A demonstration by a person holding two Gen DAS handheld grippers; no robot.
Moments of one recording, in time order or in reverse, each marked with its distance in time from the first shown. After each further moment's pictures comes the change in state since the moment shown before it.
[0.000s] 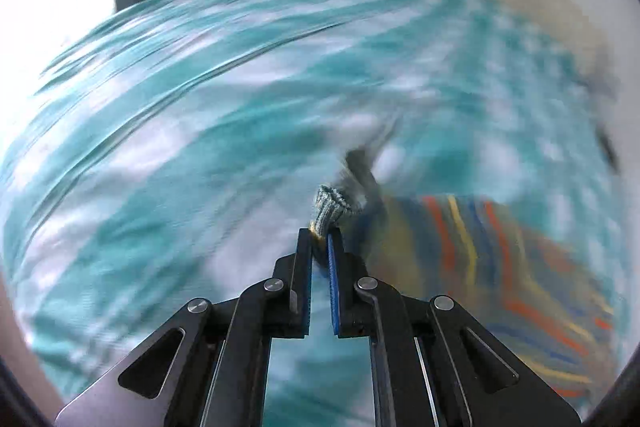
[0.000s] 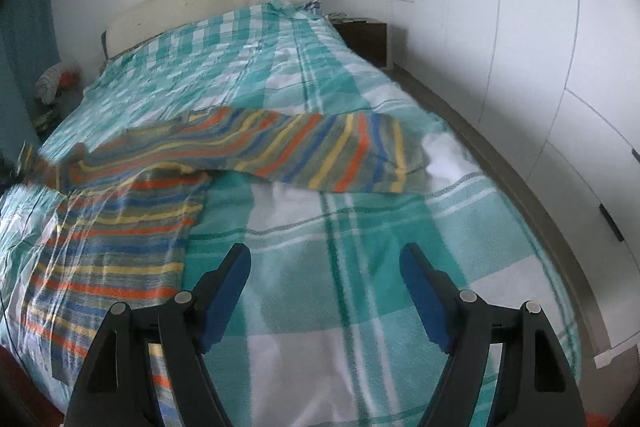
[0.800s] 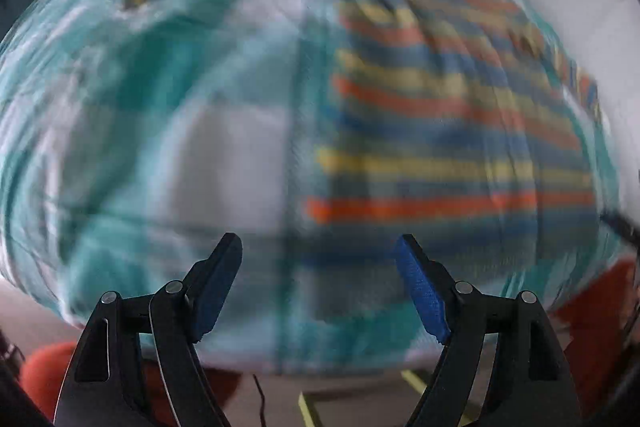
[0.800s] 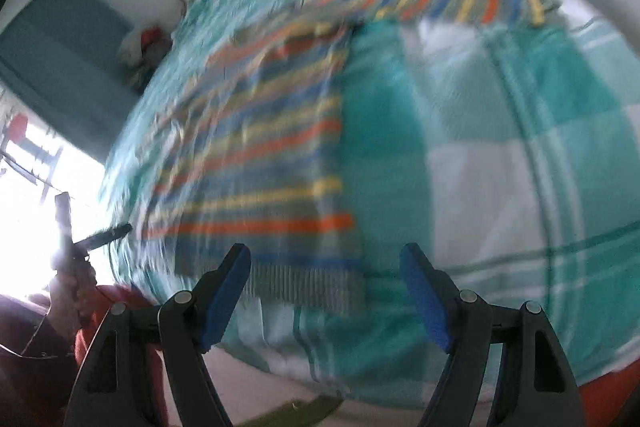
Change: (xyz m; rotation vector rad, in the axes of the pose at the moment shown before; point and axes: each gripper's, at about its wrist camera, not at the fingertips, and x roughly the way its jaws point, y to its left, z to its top) left arm -0.117 -0.013 -0.269 0.566 0.322 -0.280; right arm -0.001 0.048 -0.070 0.063 0.406 0.482
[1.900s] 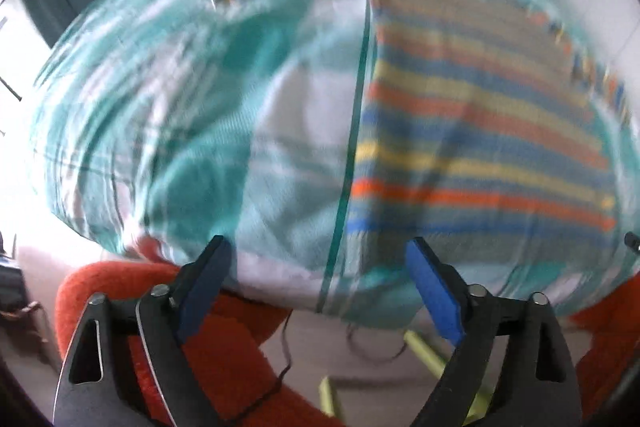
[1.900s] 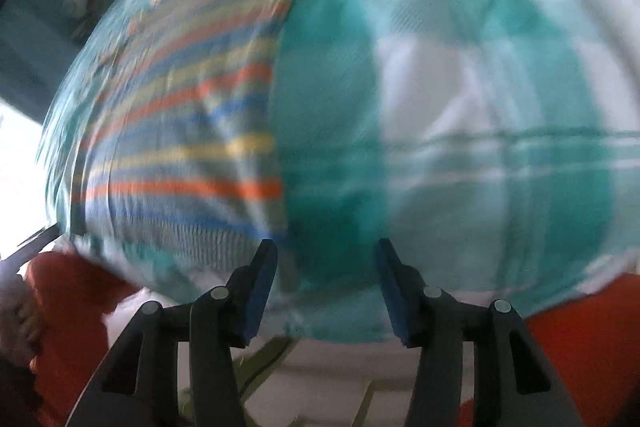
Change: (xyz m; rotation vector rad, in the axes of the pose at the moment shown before) left arm -0.090 0.008 -0.049 -0.102 -0.102 0.192; right arm -0.004 0.018 -0.036 -0.007 0.101 -0.300
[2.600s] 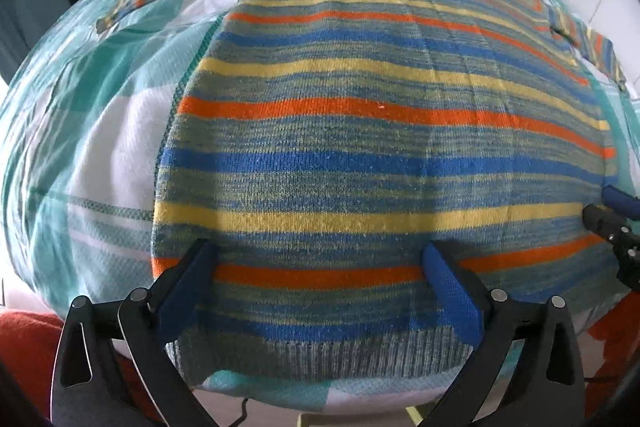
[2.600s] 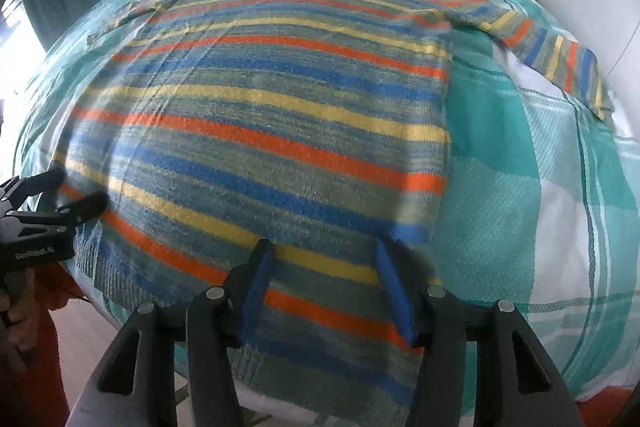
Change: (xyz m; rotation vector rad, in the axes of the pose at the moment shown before) left arm 0.089 -0.101 0.016 0.140 -0.006 -0.061; right arm 0.069 0.113 0.032 -0.307 -0.078 -0.087
